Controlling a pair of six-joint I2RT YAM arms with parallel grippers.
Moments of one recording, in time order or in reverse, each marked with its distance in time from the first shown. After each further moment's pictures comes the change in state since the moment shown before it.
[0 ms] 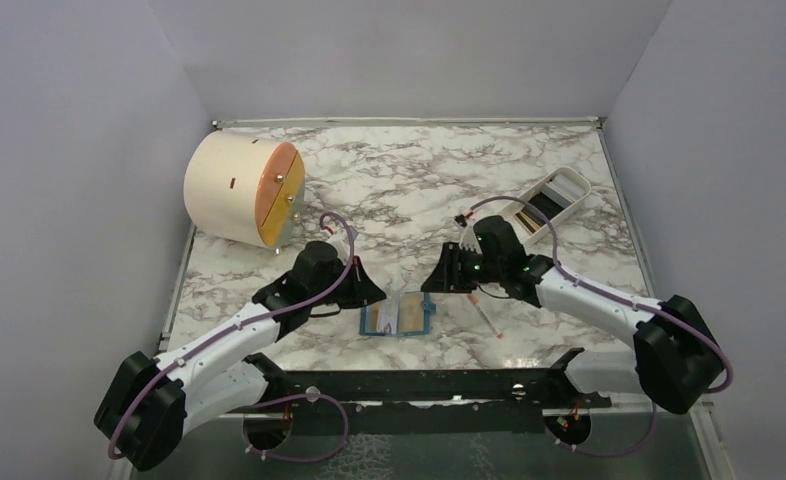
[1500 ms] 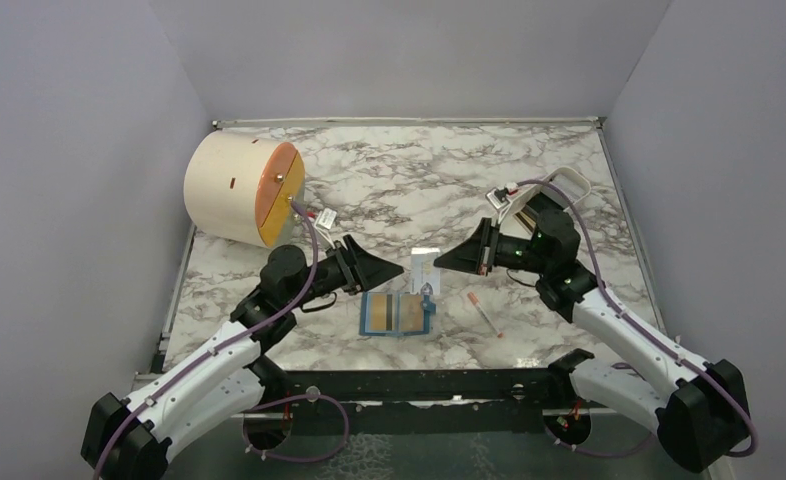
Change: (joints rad) left arm -0.006 -0.222 -0.001 0.265 0.084 -0.274; right arm -0.176 -0.253 -0.043 0.309 -0.376 0.257
